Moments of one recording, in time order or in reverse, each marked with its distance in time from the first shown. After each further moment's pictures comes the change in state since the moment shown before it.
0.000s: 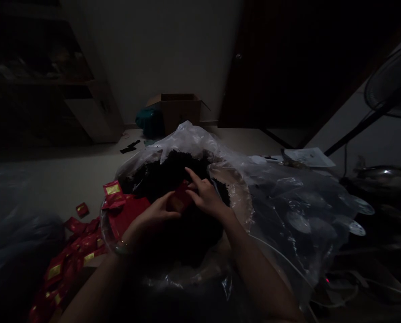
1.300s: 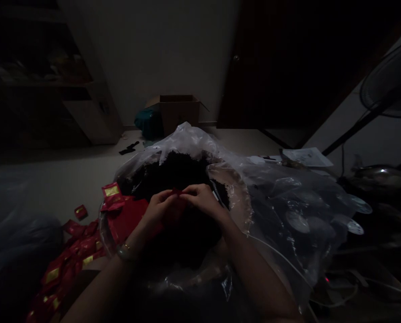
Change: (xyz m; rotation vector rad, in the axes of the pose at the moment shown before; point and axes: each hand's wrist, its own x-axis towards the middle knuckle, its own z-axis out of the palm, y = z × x) left_hand 0.005 0.019 0.018 -0.282 0.326 -0.088; right_hand 0.006 -0.006 0.007 0.474 -0.085 0.311
